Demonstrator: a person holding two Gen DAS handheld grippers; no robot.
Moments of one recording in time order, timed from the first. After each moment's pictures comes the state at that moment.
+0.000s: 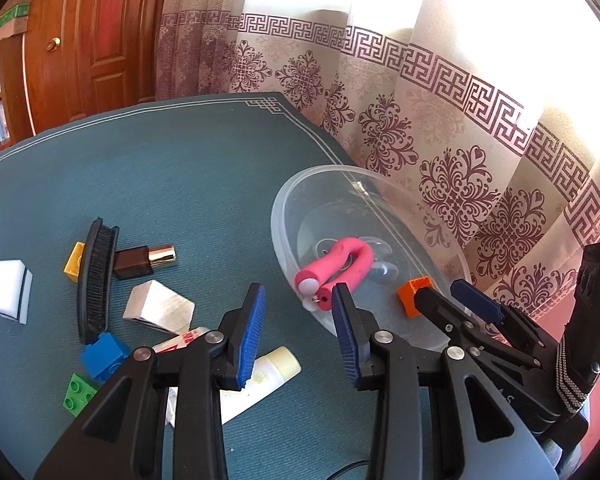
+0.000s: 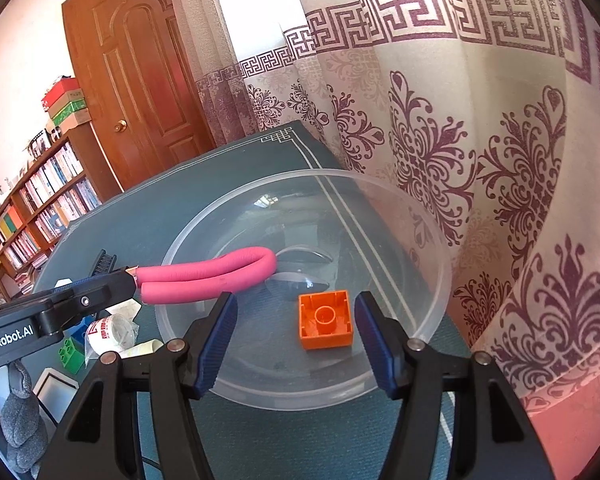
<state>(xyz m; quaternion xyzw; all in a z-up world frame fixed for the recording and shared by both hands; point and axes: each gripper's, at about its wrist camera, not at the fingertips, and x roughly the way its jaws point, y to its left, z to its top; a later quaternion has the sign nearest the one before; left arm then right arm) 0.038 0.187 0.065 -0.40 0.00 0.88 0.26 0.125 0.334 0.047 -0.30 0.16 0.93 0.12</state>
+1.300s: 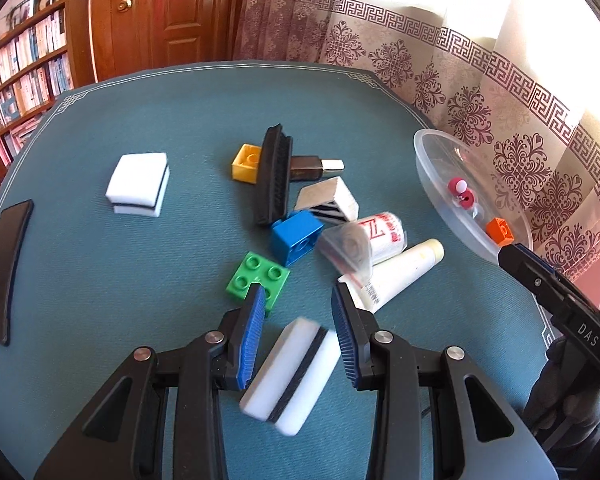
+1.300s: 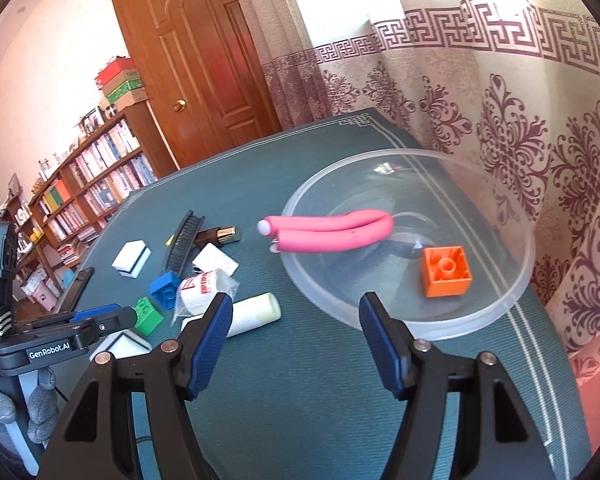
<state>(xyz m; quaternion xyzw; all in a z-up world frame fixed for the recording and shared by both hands) 0.072 0.047 0.040 -0.44 0.00 0.88 0.17 0.145 0.253 0.051 -0.31 0.16 0.94 0.01</state>
